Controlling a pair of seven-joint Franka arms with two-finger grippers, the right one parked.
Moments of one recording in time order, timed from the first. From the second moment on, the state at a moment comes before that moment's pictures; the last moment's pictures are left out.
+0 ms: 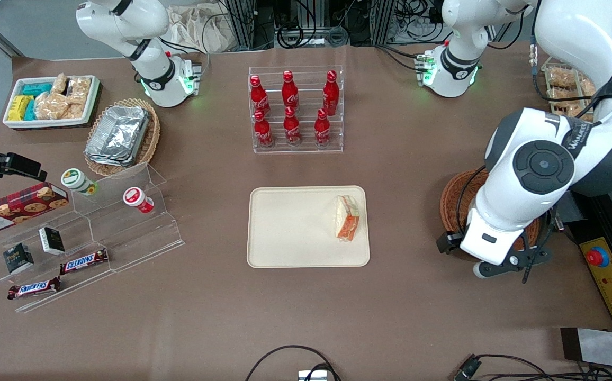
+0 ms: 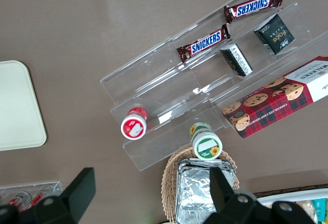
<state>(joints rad) 0.13 0.52 -0.58 -1.30 0.41 1.76 -0.69</state>
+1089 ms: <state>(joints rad) 0.06 0.25 -0.10 -1.34 0.08 1.57 -0.02</state>
